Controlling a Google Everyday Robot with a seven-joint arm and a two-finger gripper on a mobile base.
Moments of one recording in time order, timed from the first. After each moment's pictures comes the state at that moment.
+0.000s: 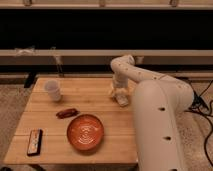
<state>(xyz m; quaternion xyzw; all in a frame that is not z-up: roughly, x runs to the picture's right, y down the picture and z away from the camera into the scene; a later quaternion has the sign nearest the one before) 0.099 0.029 0.966 -0.18 -0.26 -0.75 0.58</state>
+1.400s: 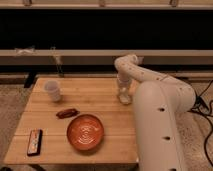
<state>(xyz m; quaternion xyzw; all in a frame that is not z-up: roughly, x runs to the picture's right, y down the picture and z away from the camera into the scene) 0.122 0.016 0.975 -0.19 -0.24 -0.74 0.60</state>
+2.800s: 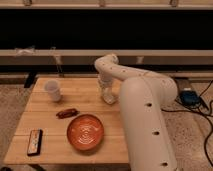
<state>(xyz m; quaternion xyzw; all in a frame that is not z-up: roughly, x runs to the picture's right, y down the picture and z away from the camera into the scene) 0.001 0.029 0.955 -0.14 -0.29 -0.81 0.49</state>
